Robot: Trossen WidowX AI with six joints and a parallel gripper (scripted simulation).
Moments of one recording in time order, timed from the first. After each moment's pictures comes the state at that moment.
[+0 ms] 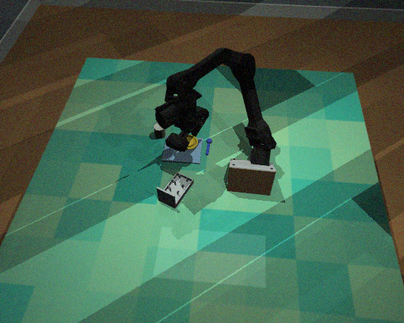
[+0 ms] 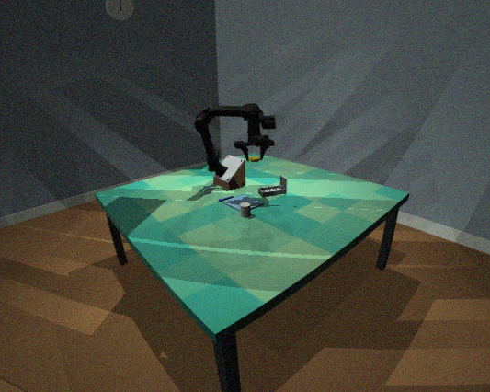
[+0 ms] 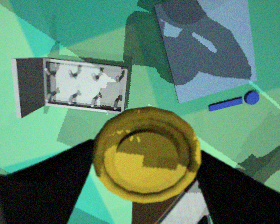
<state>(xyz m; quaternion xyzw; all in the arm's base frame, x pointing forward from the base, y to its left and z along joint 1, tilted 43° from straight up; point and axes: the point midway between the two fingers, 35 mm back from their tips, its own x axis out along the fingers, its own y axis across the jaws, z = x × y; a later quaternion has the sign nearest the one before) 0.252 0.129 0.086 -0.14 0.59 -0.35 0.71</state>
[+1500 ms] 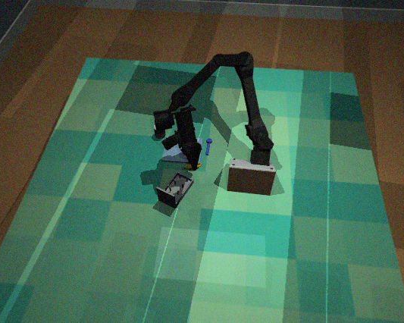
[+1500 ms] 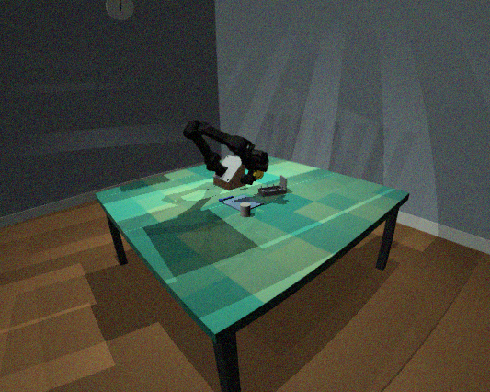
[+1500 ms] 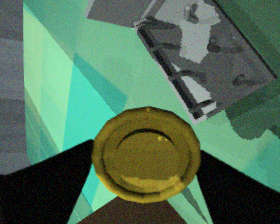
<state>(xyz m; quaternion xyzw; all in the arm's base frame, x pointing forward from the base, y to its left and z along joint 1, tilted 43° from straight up) 0.245 0.073 0.003 -0.11 0.78 0.10 0.61</state>
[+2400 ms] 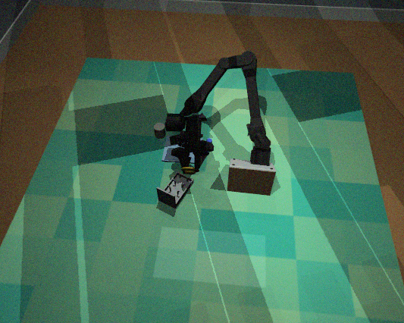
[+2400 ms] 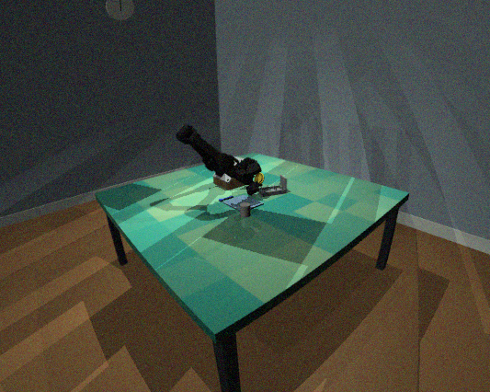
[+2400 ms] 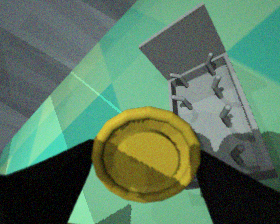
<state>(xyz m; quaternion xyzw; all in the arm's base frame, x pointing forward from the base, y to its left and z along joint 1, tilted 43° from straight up) 0.251 0.049 -0.015 -0.14 0.61 0.40 0.67</state>
